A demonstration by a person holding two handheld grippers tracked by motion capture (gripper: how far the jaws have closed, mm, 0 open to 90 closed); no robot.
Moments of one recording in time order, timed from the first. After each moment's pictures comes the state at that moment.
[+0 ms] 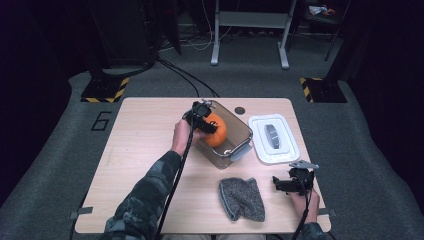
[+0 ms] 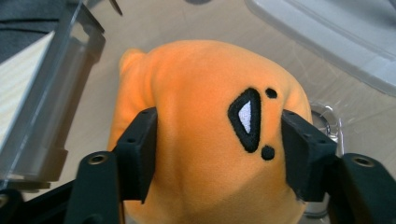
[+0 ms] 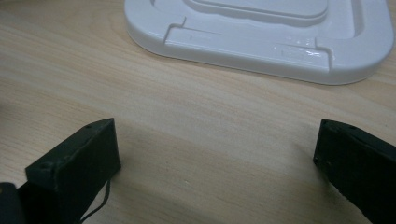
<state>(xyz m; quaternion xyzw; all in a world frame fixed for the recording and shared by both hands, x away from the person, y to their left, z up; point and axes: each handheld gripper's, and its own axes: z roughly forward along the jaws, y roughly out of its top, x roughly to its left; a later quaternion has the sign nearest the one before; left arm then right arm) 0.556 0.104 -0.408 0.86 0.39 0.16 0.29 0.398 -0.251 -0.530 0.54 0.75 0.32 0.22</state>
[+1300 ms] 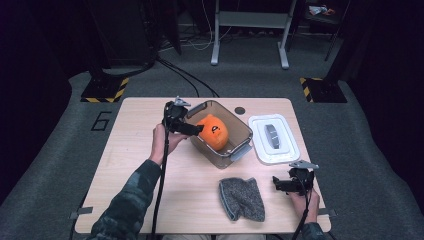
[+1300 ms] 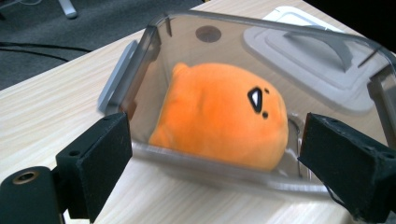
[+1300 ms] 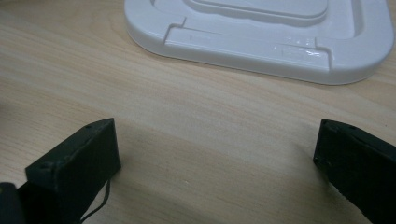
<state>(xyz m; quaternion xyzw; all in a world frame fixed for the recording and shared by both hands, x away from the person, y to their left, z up) 0.501 0.176 -0.370 0.81 0.40 0.18 0.38 0.398 -0.251 -0.530 0.54 0.75 0.32 0.22</state>
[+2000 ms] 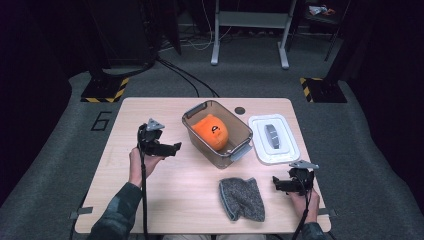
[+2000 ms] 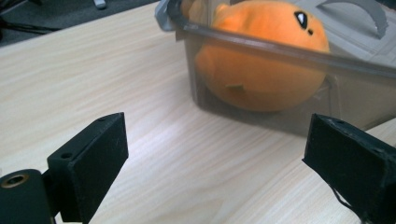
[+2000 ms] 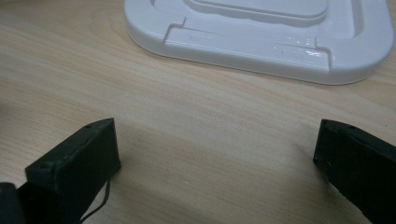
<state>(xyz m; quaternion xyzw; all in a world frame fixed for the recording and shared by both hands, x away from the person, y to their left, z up) 0.451 0.240 -0.417 0.78 0.44 0.20 0.38 0.398 -0.251 -0.530 0.54 0.75 0.32 0.22</state>
